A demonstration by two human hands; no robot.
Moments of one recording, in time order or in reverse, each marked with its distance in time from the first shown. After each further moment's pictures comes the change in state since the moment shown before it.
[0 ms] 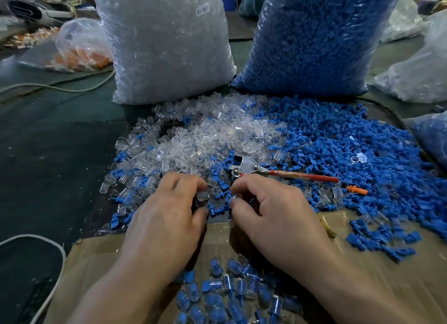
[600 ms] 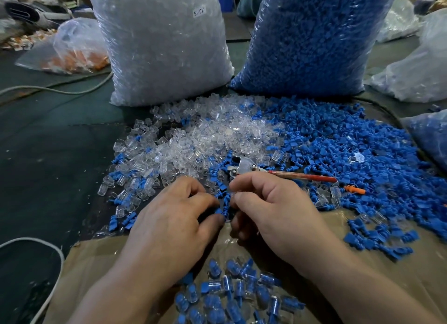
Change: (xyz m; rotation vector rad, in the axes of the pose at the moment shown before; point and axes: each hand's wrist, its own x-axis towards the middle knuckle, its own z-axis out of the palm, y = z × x) left_hand 0.003 -0.001 0.002 0.034 -0.089 0.126; right_hand 0.005 0.002 -0.003 0.578 -0.176 0.286
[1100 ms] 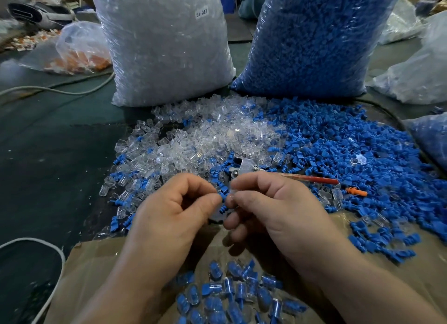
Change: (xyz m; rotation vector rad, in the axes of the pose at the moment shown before) left_hand -0.005 0.010 0.000 -0.789 0.196 -0.243; right_hand -0.001 -0.002 0.000 0.380 -0.095 0.049
